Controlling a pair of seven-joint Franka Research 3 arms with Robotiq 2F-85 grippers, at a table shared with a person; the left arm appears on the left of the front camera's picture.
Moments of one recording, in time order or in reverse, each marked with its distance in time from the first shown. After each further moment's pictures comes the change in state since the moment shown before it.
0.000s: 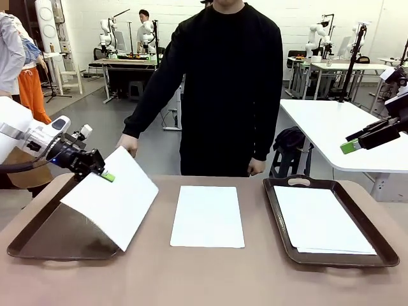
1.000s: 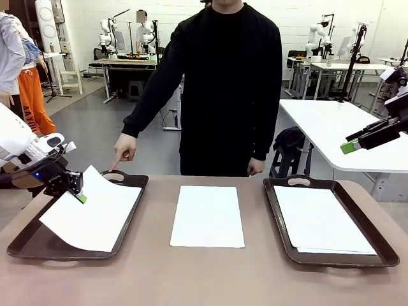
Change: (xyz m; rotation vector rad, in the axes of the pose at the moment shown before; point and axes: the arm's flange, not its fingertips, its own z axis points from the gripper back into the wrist) left arm -0.018 0.043 0.007 0.380 -0.101 0.100; right arm 0.000 0.000 0.000 0.000 0.000 0.000
